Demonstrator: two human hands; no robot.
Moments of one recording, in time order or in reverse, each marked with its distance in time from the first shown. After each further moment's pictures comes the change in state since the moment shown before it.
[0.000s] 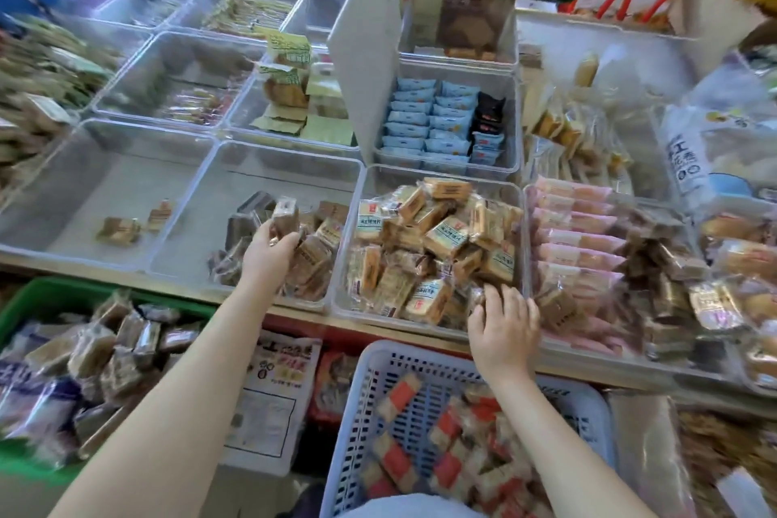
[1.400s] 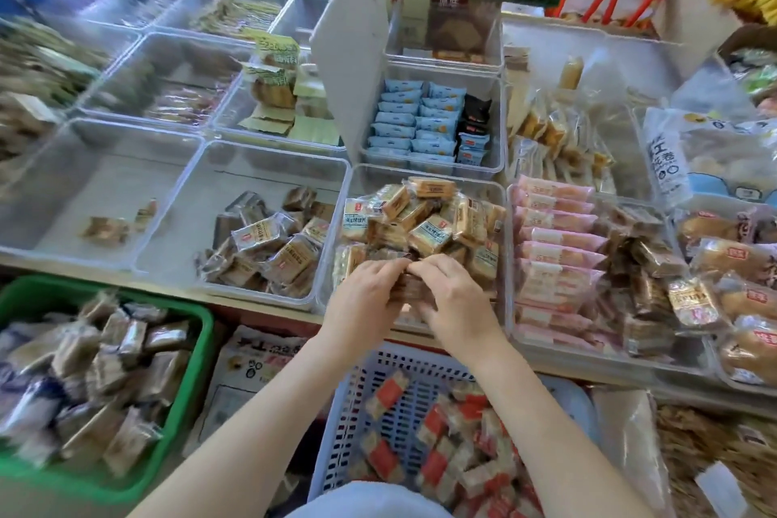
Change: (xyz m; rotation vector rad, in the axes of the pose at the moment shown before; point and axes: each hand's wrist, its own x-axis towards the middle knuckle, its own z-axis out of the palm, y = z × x) left_hand -0.114 0.025 0.100 0.594 -0.195 0.837; right_hand 0.015 -0.058 -0.084 0.371 -0.140 -0.505
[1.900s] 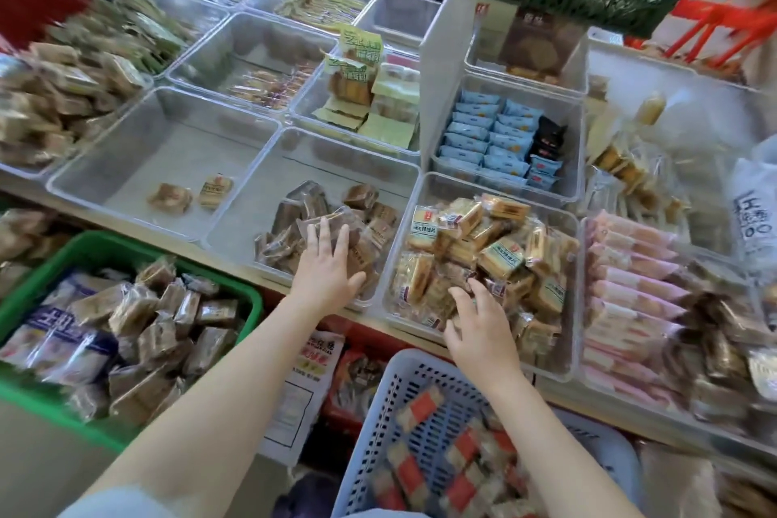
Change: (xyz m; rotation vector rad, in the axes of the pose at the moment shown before) left_hand 0.000 -0.160 -0.035 0.180 -0.223 -0.519; right_hand 0.014 -0.011 0.070 -0.197 -0.270 0.258
